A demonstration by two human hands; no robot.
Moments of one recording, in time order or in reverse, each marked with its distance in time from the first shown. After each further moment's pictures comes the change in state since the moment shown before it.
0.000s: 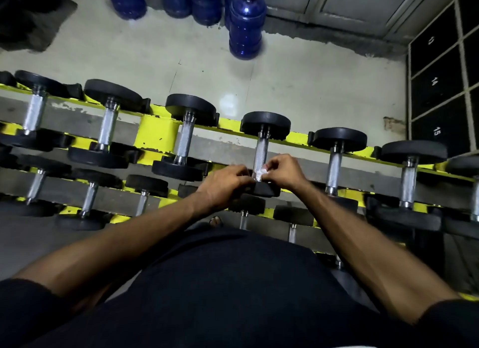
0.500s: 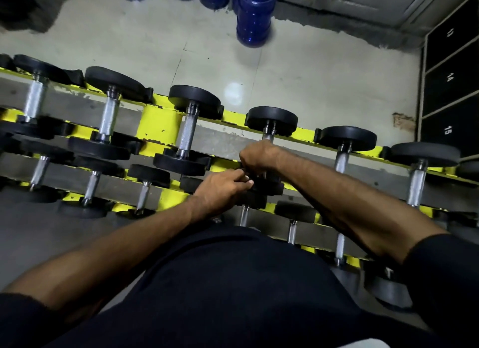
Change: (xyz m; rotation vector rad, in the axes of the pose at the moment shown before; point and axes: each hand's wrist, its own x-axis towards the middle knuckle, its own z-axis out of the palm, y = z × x) left_hand -0.016 0.000 0.012 0.084 0.104 0.048; right_hand 0.033 -0.098 0.006 -1.136 -0.542 -0.426
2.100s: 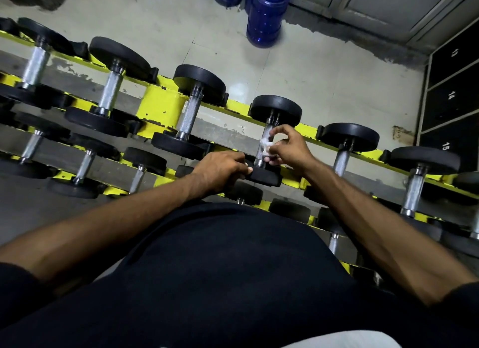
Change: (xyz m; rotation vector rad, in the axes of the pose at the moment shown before) left_hand 0.007 0.002 -0.006 -0.101 0.036 -0.064; right_hand -0.035 0.035 0.071 1.685 0.482 0.317
